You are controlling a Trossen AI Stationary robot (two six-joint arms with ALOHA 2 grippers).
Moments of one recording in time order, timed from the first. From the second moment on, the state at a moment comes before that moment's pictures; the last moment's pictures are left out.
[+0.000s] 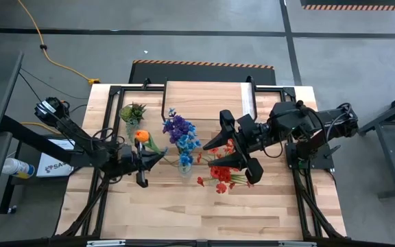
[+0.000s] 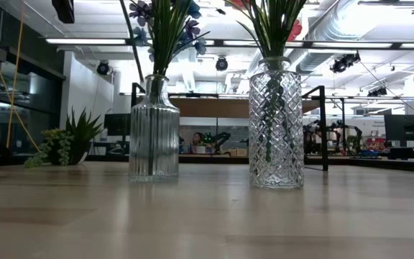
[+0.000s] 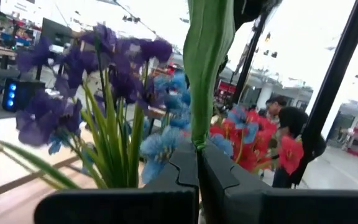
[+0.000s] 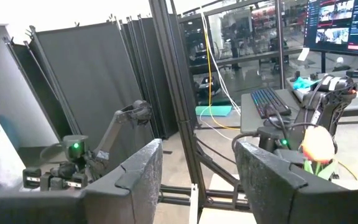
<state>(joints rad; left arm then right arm) -0.70 1.15 0.39 1.15 -0.96 0.00 0.31 1.52 1.85 -0.27 -0.07 0.23</state>
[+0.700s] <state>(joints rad) -0.70 1.15 0.39 1.22 -0.92 0.04 0.31 1.52 1.85 -0.27 -0.05 0.21</state>
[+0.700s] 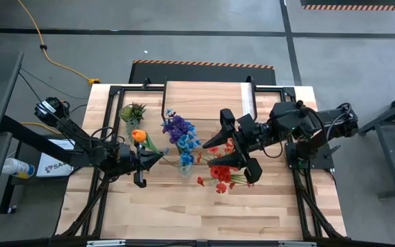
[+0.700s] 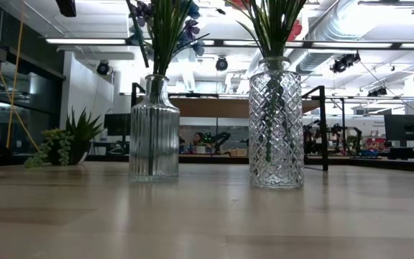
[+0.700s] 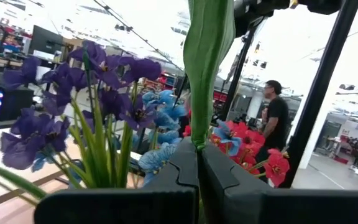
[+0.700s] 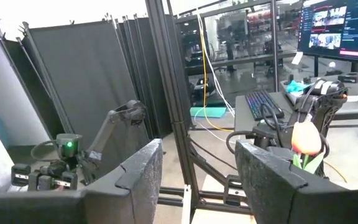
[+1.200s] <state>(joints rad) -0.61 1.15 0.39 1.17 -0.84 -0.05 0.31 1.52 1.85 -0.27 -0.03 0.21</state>
